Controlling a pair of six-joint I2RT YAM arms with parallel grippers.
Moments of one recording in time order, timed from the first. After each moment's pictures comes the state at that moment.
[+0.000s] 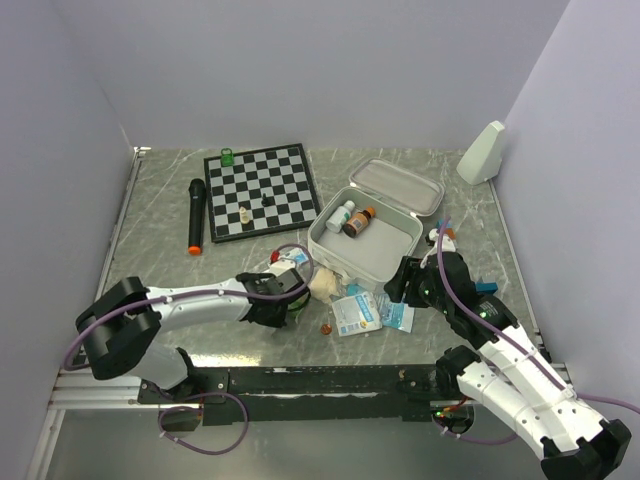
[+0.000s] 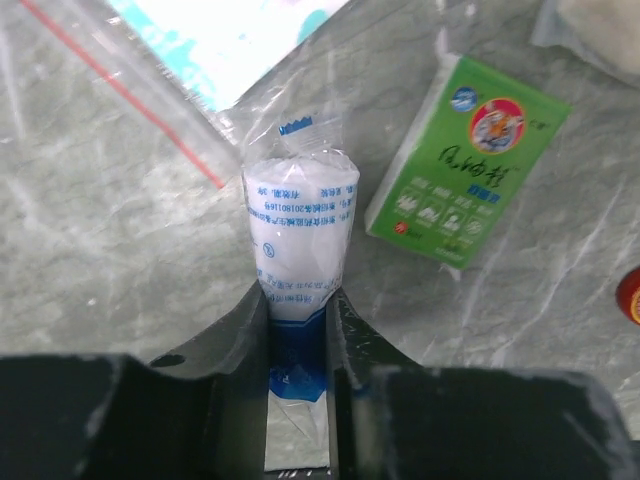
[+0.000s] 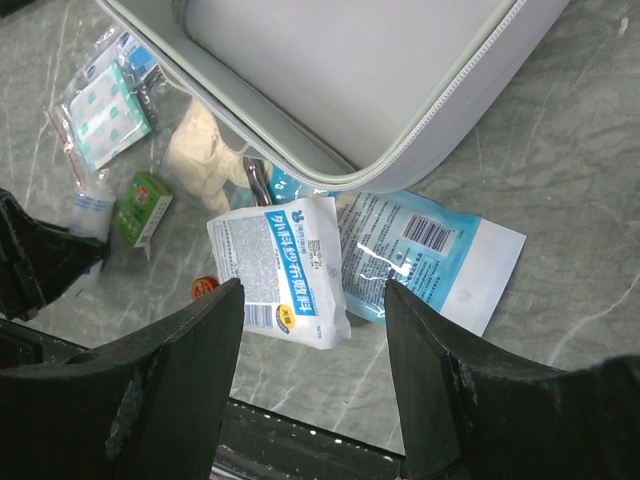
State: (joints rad) left arm -1.00 1.45 0.76 -0.57 -0.33 -0.77; right arm 0.51 0.62 0.60 -0.65 0.04 0.59
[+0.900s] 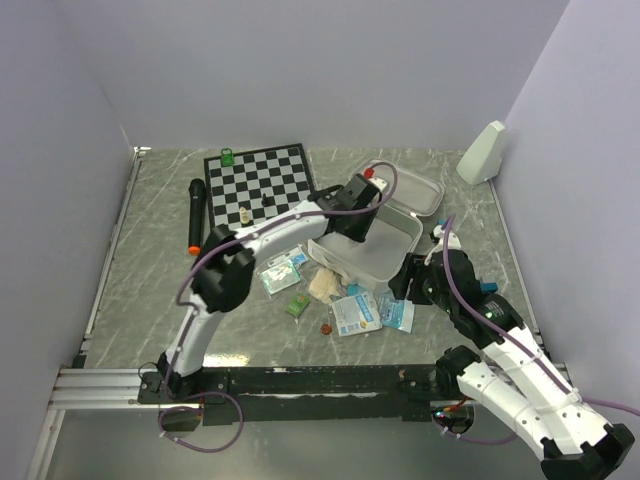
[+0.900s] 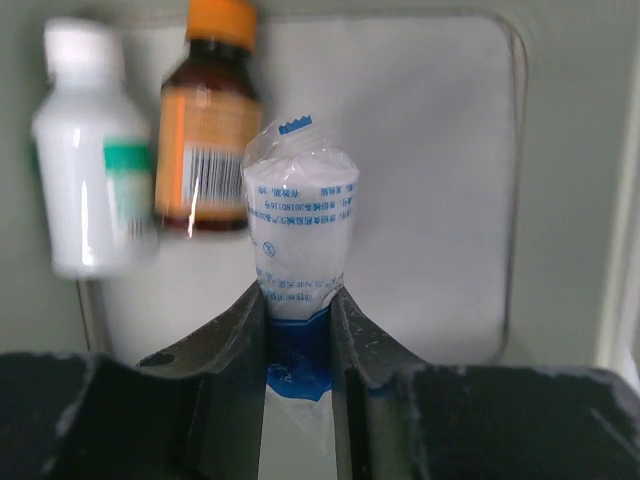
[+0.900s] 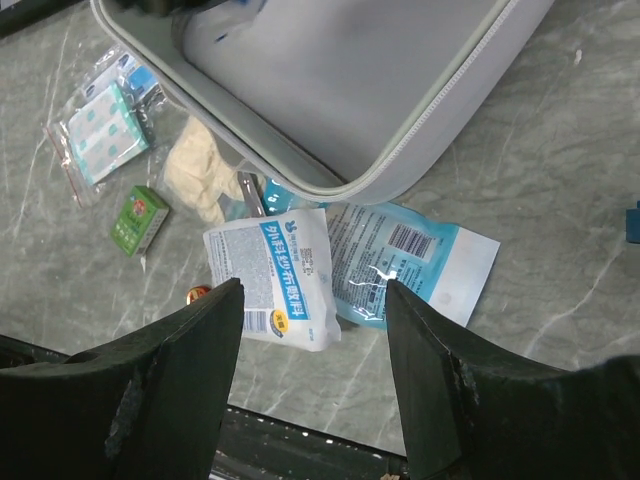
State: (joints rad) left arm -0.87 2.14 1.87 -0.58 -0.08 -0.28; right arm 0.51 0.62 0.66 -0.70 0.08 0.56
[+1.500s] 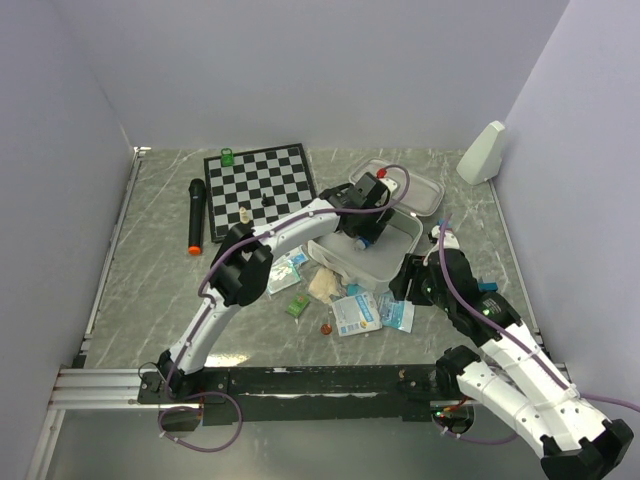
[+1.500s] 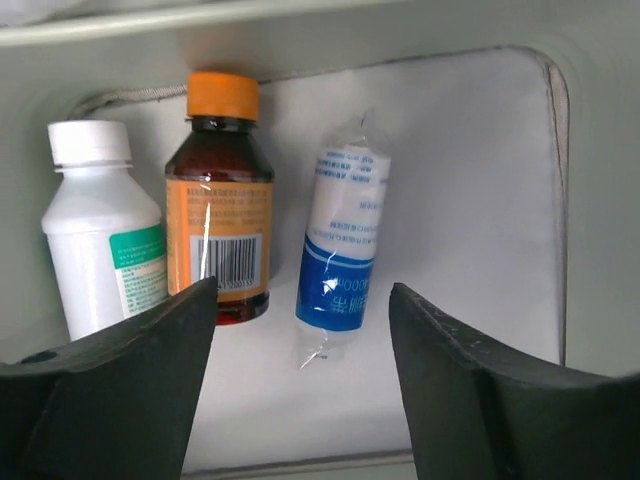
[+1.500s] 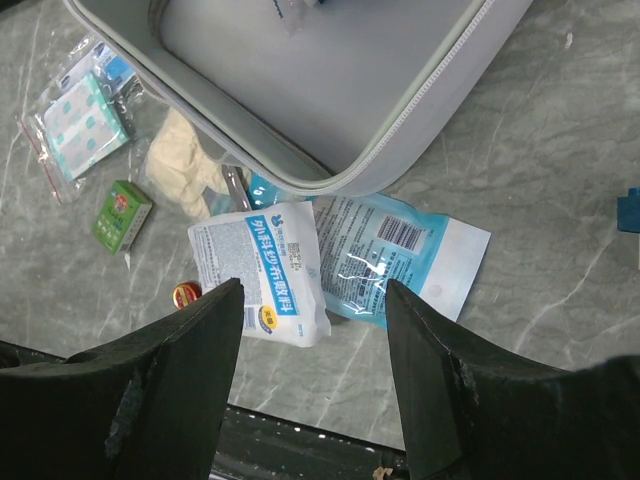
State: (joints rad) left arm -0.86 2.36 2.11 -0.61 -0.10 -0.13; right arm 0.51 0.64 0.66 -0.71 0.10 0.56
